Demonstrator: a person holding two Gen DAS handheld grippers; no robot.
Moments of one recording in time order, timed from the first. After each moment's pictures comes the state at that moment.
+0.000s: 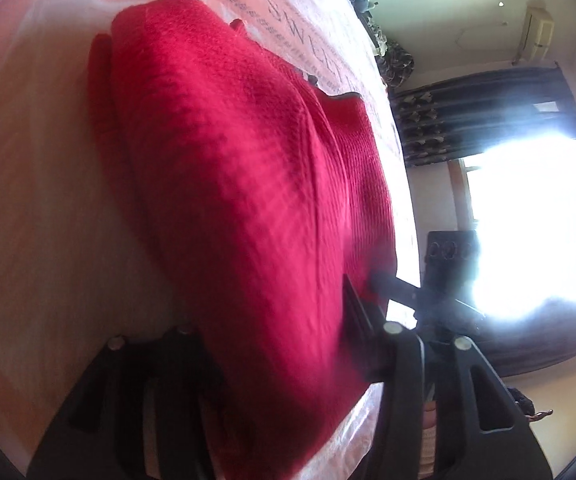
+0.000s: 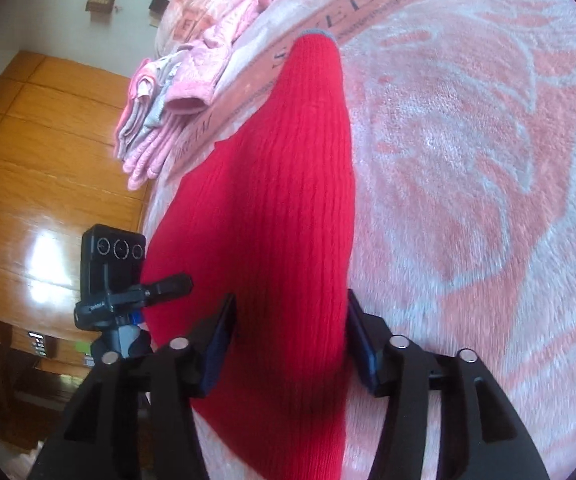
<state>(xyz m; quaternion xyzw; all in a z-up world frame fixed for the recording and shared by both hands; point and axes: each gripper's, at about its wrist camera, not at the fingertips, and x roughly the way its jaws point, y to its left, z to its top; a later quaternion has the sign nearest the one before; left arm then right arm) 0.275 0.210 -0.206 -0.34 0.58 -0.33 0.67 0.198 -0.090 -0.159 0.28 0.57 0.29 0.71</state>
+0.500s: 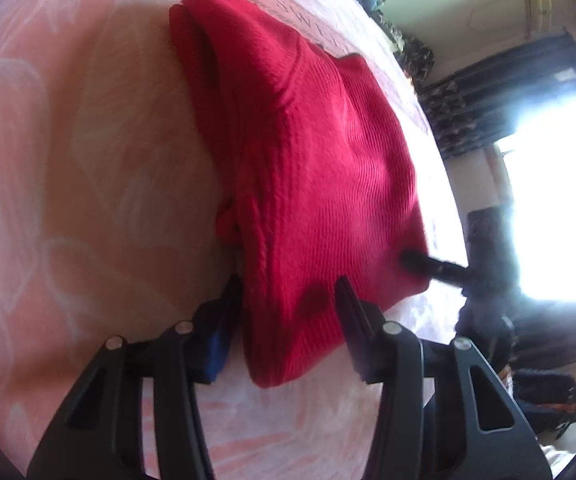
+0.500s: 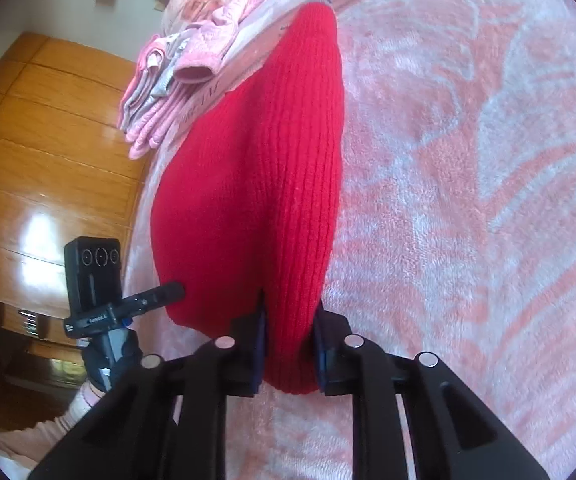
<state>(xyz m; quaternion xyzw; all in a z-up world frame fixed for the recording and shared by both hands) 0.208 0.211 -0.184 -0.25 0.58 -0.28 0.73 0.138 -0.085 -0.147 0.25 0.59 0.29 0.72</state>
